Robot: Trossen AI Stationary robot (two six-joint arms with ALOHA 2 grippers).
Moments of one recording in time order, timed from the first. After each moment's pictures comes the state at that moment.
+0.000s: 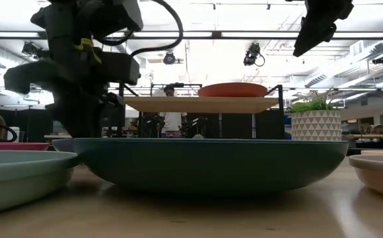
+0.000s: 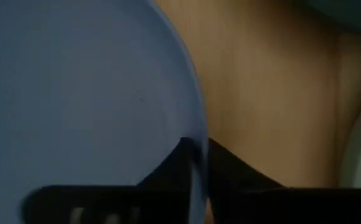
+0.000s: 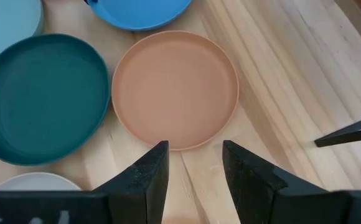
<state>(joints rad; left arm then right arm) -0.26 1.64 0.88 -0.48 -0.06 -0.21 0.31 1.18 1.05 -0.90 0.36 0.60</state>
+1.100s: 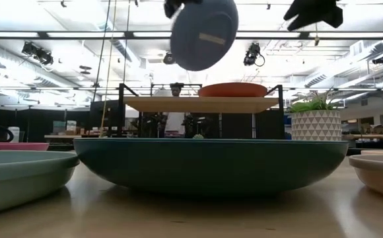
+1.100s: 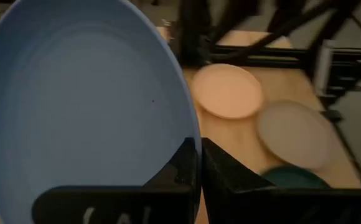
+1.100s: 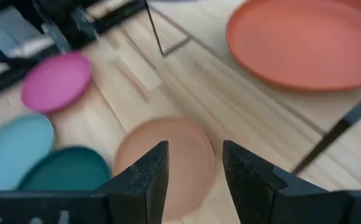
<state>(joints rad) 0.20 1.56 1.62 -0.61 0.19 0.08 0.31 0.99 1.05 -0.83 0.60 0.77</state>
